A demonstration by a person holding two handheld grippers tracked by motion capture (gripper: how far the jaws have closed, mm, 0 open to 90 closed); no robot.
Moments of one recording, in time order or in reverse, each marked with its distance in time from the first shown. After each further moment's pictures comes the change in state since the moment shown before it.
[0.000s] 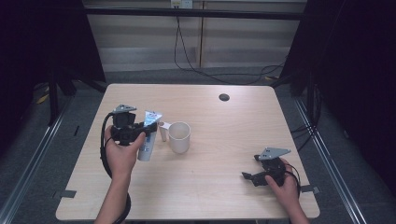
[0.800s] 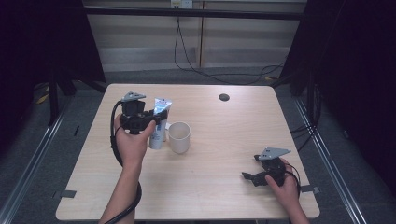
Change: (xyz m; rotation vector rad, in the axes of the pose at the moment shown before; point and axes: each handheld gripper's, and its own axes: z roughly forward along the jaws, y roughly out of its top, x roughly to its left) left arm -0.021 0.030 0.011 -0.068 -0.047 0.015; right arm 0.000 0.000 0.000 0.000 0.000 0.000
